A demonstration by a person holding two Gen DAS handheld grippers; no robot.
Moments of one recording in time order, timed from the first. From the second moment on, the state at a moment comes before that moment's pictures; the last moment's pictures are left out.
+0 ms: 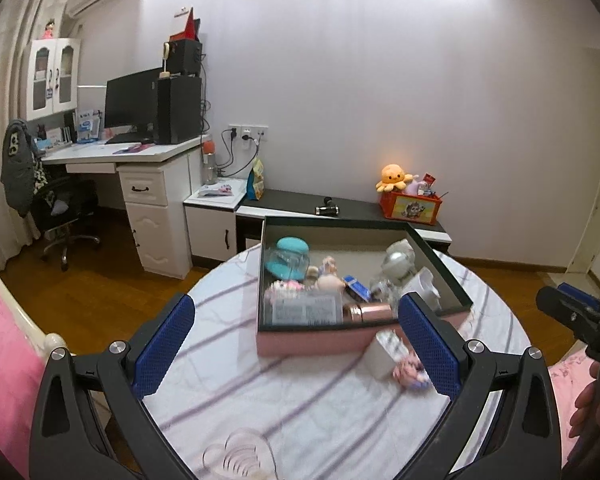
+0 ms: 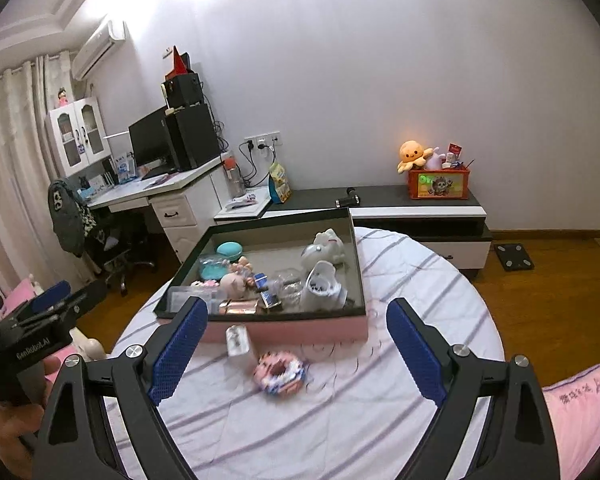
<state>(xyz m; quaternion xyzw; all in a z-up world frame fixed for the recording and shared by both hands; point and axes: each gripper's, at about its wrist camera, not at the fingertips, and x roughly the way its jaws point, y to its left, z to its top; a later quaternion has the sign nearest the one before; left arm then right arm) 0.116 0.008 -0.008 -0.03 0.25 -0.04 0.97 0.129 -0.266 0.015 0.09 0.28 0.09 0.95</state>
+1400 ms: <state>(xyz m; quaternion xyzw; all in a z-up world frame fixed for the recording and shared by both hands) 0.046 -0.003 -0.021 -0.03 0.26 -0.04 0.97 0.066 -0.253 0.007 0.08 0.25 0.07 0.96</state>
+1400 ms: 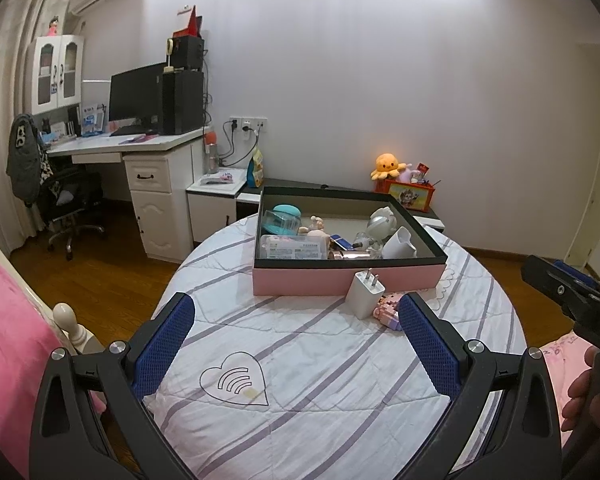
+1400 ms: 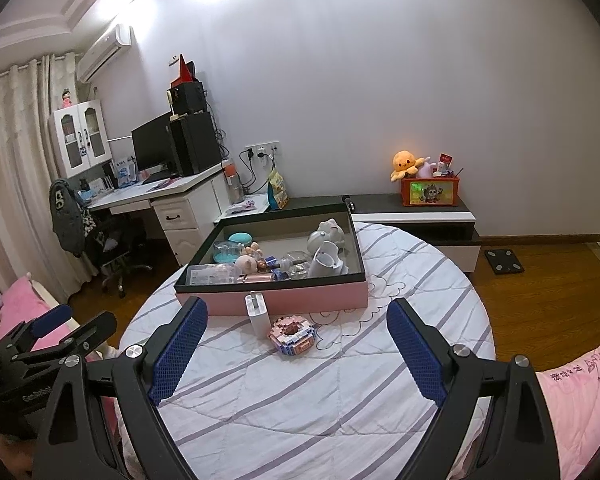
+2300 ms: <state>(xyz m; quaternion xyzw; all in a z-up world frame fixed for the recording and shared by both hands) 0.117 0.001 -0.094 -0.03 0.32 -0.03 0.95 0.180 -0.220 -0.104 0.00 0.42 0.12 0.90</state>
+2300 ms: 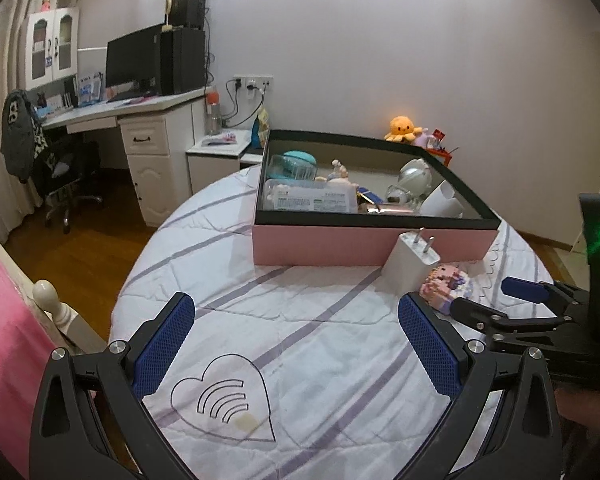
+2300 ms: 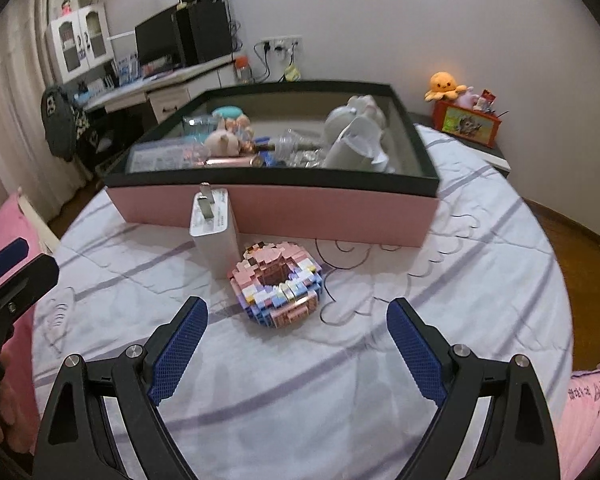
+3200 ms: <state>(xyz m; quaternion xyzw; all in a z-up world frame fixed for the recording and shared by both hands) 0.181 -0.068 -0.122 -0.02 0.38 -0.09 0.92 0.197 -0.247 -0.115 0.00 0.43 0.09 0.90</state>
